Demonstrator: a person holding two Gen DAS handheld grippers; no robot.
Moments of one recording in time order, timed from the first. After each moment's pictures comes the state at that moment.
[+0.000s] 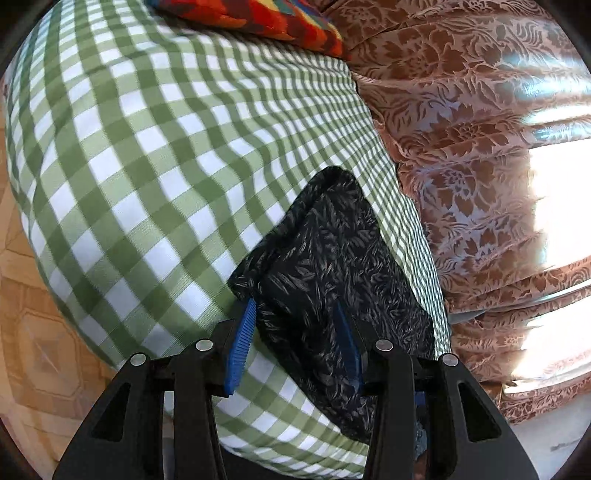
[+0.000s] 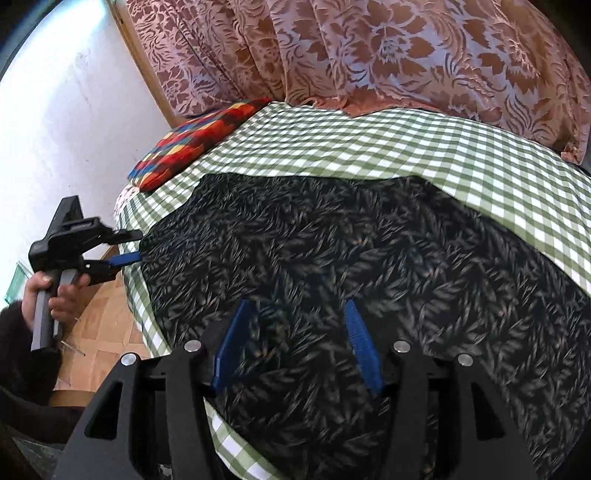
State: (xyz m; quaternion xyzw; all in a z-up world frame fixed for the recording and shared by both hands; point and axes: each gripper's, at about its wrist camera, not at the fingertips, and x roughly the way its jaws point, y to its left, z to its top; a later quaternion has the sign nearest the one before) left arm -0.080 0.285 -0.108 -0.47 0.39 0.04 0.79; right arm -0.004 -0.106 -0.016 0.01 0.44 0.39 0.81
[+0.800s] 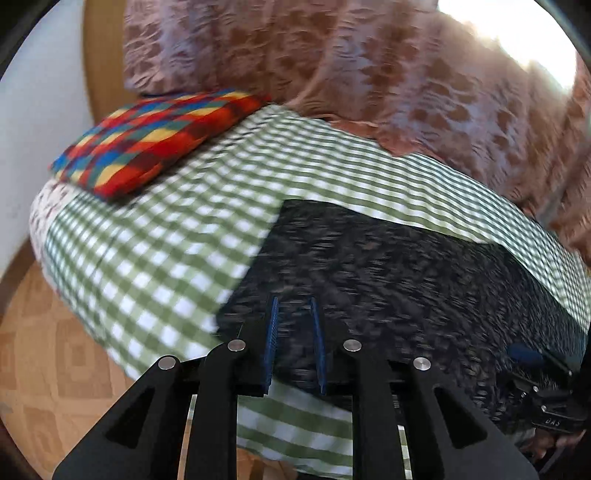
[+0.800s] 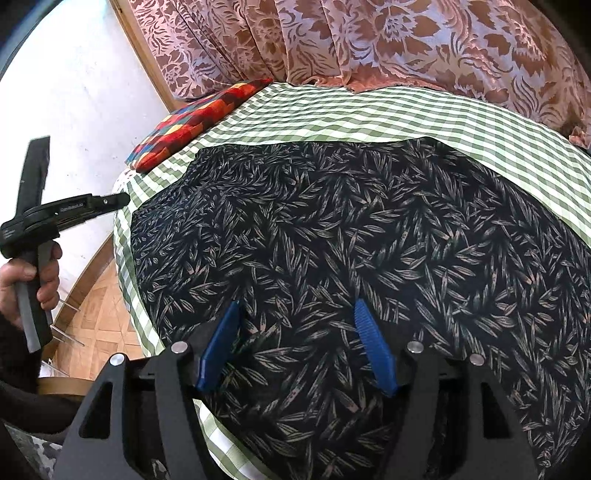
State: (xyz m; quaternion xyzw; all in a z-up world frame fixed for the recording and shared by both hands) left arm -0.059 0.184 -0.042 -0.11 0.41 0.11 0.90; right arm -0.010 -0.097 -0.038 0.00 0.45 0.38 0.81
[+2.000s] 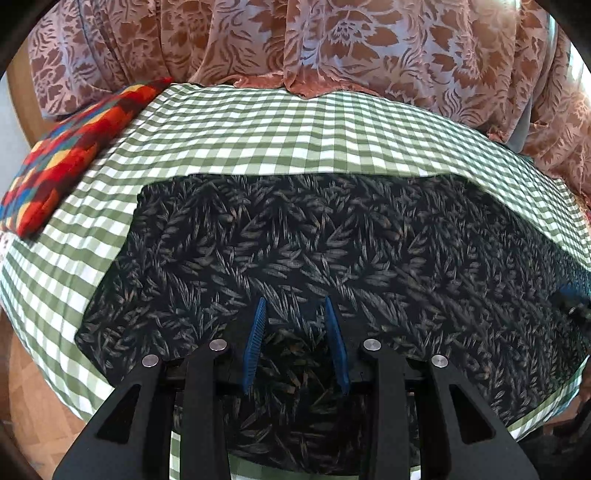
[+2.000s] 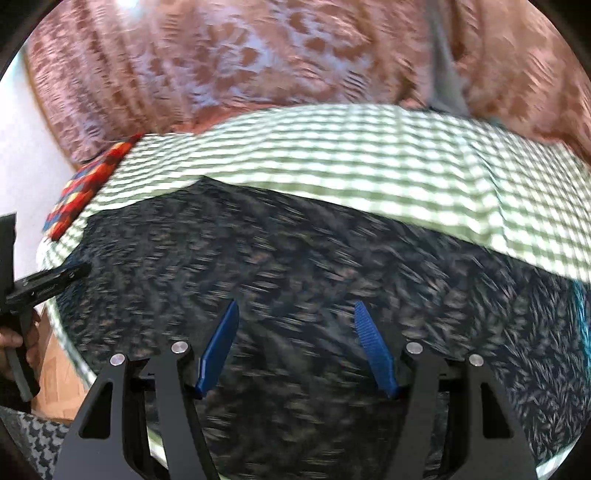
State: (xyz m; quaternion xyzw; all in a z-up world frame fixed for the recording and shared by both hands) left arm 0.004 0.098 -0.076 -0.05 0.47 0.03 0.88; right arm 0.016 -0.259 -0.030 0.05 0.48 0.15 0.86
